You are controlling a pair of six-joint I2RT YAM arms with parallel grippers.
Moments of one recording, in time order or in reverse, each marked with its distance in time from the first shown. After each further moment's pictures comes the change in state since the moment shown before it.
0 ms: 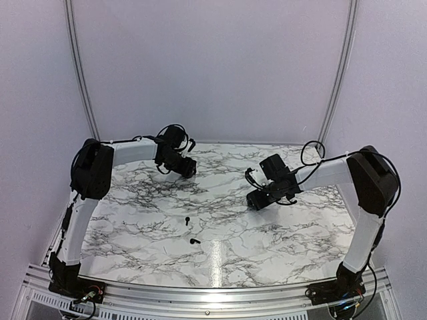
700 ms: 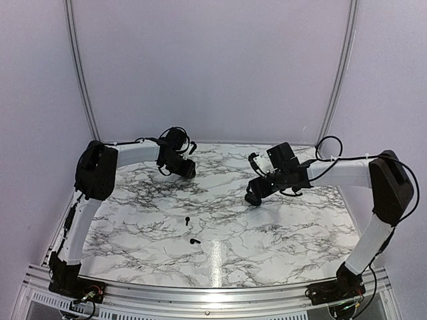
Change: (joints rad) left arm 0.000 0.059 0.059 -0.021 0.017 -0.001; right arm 0.000 -0.137 0.000 0.002 0.000 -0.003
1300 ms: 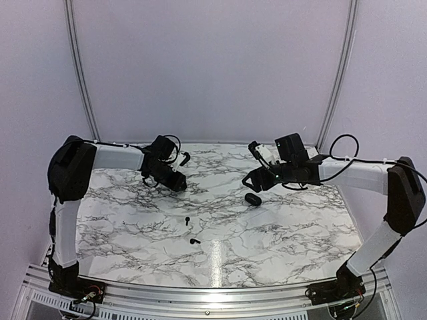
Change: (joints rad) left arm -0.015 -0.298 -0.469 0.135 0.057 0.098; right arm 0.000 -0.141 0.000 0.013 -0.171 0.001
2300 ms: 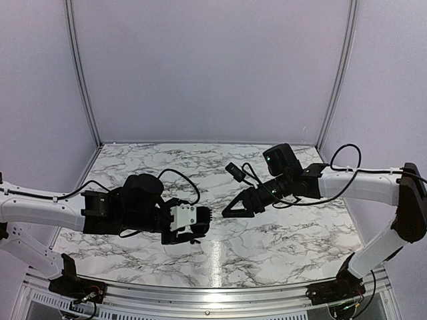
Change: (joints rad) left arm -0.605 -0.844 -0.718 0.323 -0.048 0.481; right arm 0.187 -0.081 -0.060 -0.049 -0.649 0.210
